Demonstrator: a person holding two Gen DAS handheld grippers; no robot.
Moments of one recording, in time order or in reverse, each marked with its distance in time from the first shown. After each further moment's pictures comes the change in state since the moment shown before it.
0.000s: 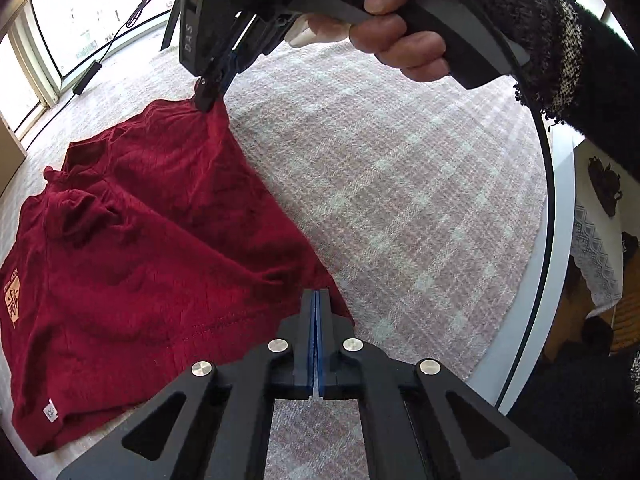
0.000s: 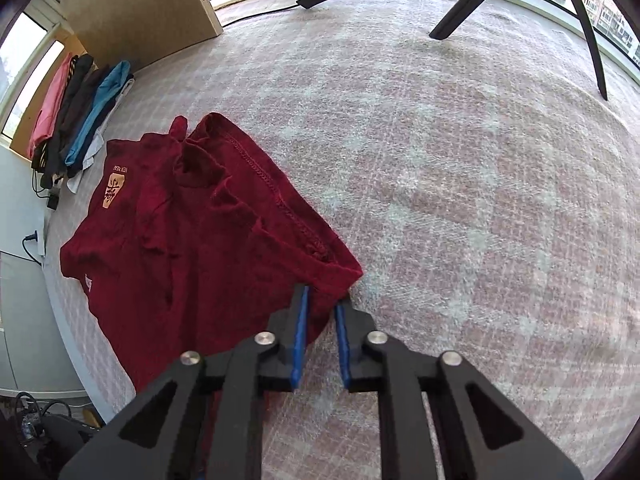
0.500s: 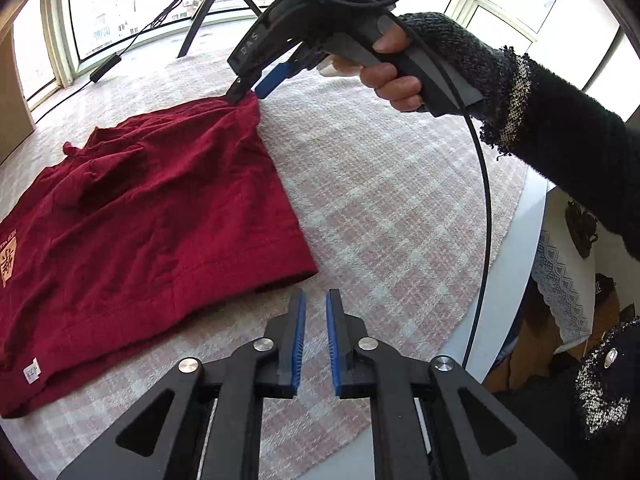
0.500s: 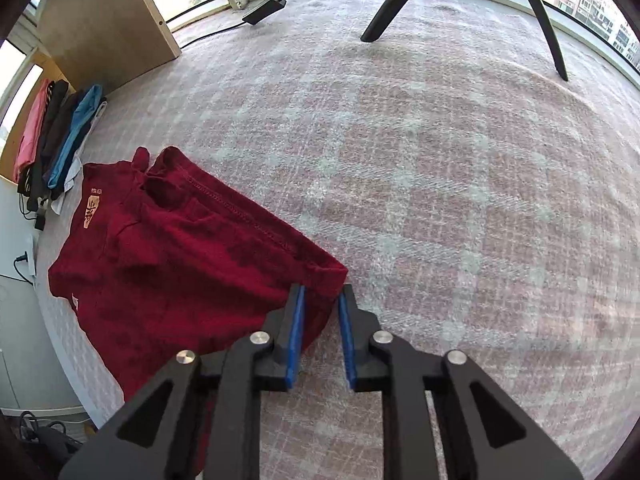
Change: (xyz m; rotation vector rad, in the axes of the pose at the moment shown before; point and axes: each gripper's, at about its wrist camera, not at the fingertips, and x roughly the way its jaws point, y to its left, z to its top) left arm -0.033 0.014 -0.016 -0.088 -0.069 -0.046; right arm -0.014 -0.046 0.000 0.049 -0.030 -0.020
